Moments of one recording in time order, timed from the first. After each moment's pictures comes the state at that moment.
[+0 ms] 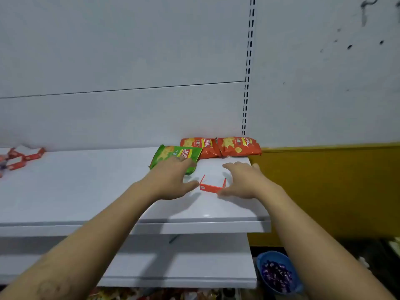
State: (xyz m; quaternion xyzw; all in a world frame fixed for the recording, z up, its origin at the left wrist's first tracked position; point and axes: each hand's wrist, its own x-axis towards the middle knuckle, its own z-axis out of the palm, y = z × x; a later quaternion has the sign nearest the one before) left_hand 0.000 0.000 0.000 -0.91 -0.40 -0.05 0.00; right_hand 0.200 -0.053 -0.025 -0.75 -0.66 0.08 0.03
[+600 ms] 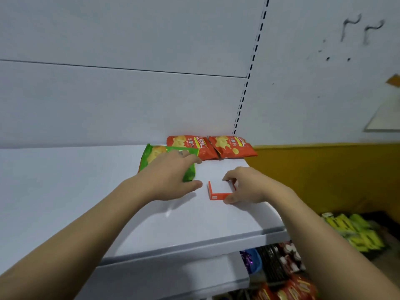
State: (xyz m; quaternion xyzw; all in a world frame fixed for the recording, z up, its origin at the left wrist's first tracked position) left_hand -0.024 0.088 -0.011 -0.96 -0.24 -0.13 -0.03; right_hand 0.170 -0.018 -0.015 -0.80 -0.59 0.14 0.00
